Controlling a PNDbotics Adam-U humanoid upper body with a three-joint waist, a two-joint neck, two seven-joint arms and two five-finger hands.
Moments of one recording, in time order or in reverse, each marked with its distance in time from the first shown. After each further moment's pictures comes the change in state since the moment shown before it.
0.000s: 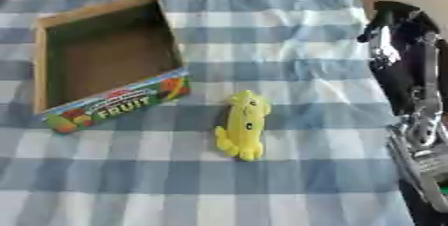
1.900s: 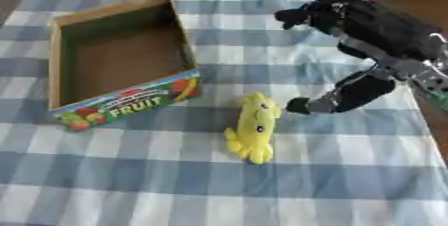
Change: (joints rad) left arm 0.000 0.002 -0.013 0.000 0.004 0.005 -0.020; right arm -0.158 -0.594 0.248 -0.001 0.533 -0.082 0.576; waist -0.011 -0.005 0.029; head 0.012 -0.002
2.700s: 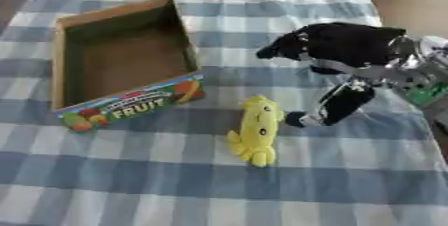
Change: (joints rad) left arm 0.000 0.000 -0.007 0.000 0.006 0.003 -0.009; right arm -0.092 -0.039 0.144 -0.005 0.041 0.103 0.258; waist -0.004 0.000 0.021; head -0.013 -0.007
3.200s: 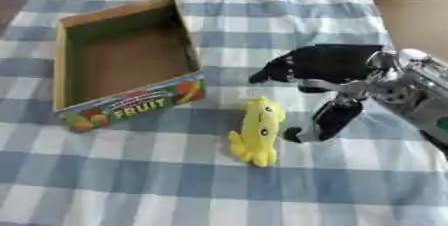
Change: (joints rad) left arm 0.000 0.000 -0.005 0.000 0.003 -0.002 -0.003; right arm -0.007 -0.008 0.069 0.000 0.014 0.003 0.115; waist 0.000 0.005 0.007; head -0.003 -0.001
